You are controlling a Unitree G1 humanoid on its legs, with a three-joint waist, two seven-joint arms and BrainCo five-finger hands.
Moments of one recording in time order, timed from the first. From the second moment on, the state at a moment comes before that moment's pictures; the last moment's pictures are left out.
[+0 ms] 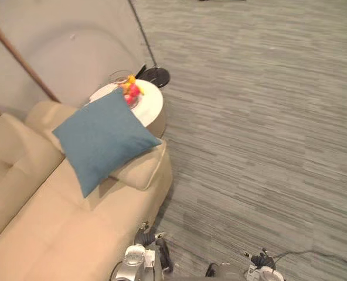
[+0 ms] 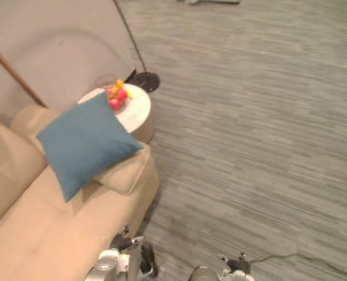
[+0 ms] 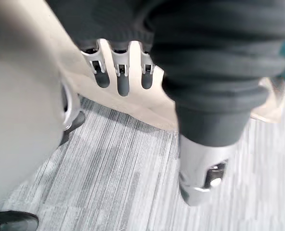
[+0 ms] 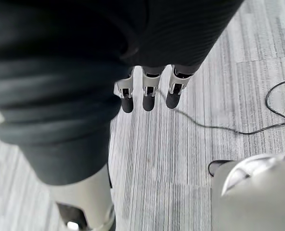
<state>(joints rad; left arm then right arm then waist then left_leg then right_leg) 0.00 0.02 -0.11 0.93 0.02 -0.10 0.12 0.06 -0.07 -0.31 0.98 0.09 -0.07 -0.18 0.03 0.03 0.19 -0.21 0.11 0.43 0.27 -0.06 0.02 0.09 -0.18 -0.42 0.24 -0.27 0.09</state>
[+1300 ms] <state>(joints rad) 0.05 0.09 -0.12 0.95 0.02 -0.10 0.13 0.16 -0.03 -0.32 0.79 0.16 -0.09 -0.18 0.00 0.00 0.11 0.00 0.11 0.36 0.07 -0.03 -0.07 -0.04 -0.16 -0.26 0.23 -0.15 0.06</state>
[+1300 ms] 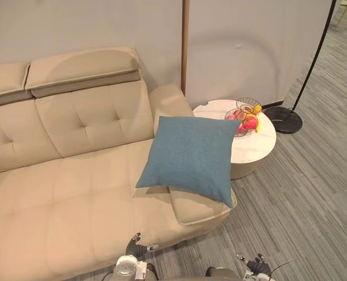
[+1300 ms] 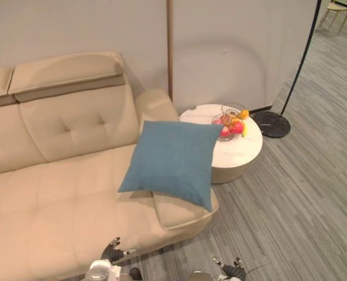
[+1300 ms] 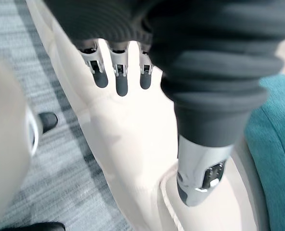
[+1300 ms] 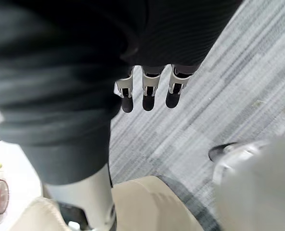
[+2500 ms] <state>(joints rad) -0.64 0.32 -0.06 0.64 -0.18 -0.12 0.29 -0.45 -0.24 -0.14 0.39 0.32 -0.13 -0.22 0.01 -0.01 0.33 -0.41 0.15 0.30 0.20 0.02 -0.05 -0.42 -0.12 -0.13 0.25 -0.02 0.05</state>
